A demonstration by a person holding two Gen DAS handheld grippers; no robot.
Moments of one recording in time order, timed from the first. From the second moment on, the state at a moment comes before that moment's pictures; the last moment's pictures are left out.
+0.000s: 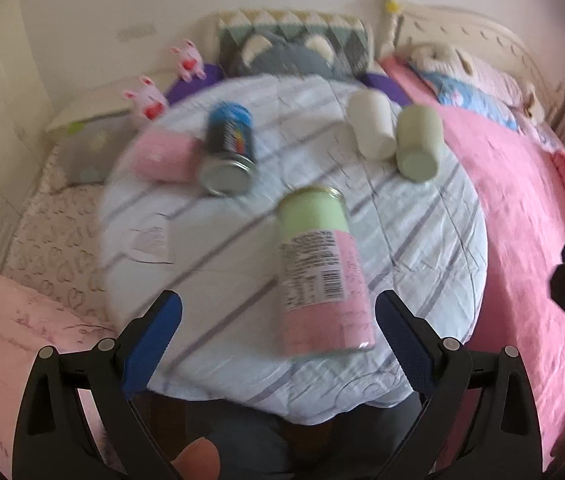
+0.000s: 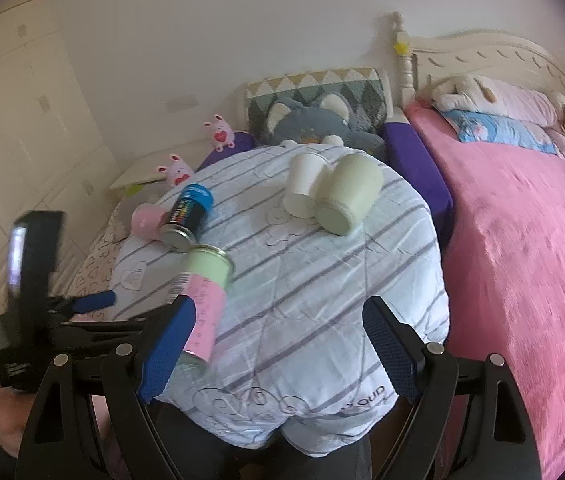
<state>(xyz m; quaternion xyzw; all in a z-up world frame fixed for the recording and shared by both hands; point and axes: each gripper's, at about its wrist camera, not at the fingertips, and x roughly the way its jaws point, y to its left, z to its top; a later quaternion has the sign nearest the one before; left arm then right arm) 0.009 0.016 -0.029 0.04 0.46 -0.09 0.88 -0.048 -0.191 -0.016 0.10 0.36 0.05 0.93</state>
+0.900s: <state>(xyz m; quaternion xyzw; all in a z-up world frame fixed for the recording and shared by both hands) -0.072 0.077 0.017 0.02 0.40 0.01 0.91 -0.054 -0.134 -0.020 0.07 0.38 0.13 0.91</state>
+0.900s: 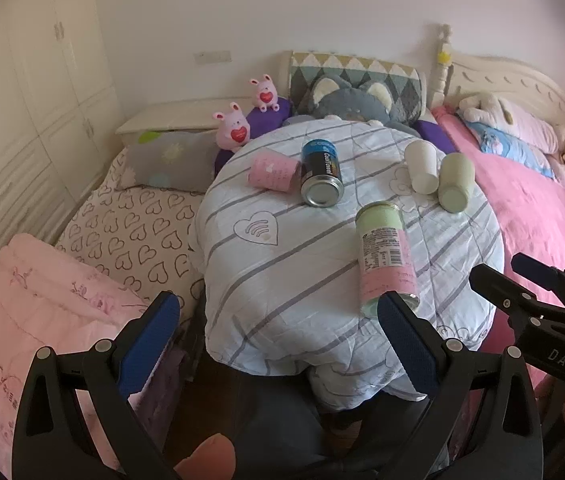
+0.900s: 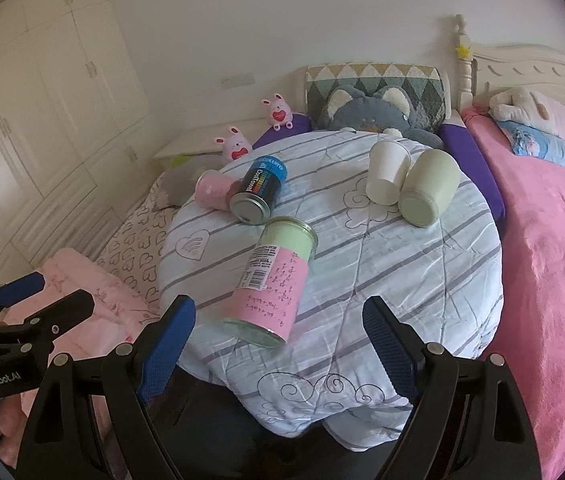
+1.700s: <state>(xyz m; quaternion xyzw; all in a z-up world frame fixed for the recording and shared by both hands) -0.010 0.111 -0.022 0.00 0.44 0.00 0.90 0.029 -0.096 -0.068 0.08 0.49 0.10 0.86</state>
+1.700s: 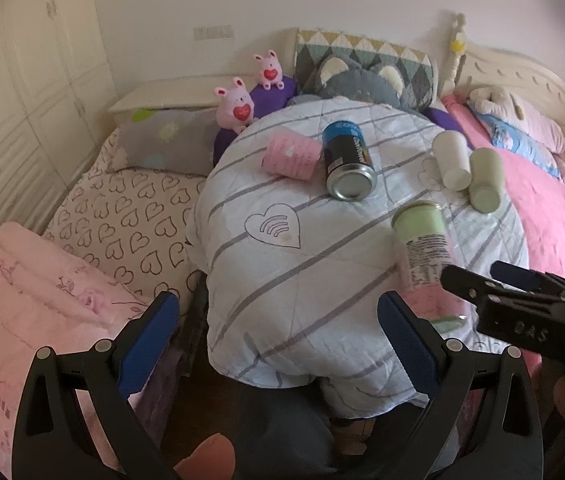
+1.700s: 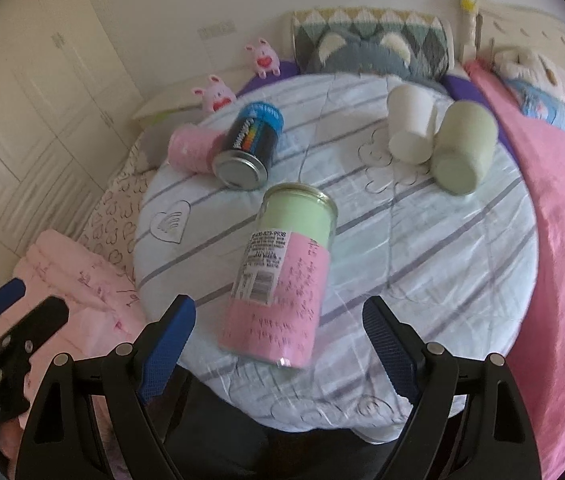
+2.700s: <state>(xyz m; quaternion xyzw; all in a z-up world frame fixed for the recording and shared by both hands) 0.042 0.128 -0.066 -0.03 0.49 -0.03 0.87 0.108 -0.071 -0.124 0.08 0.59 0.09 0.80</state>
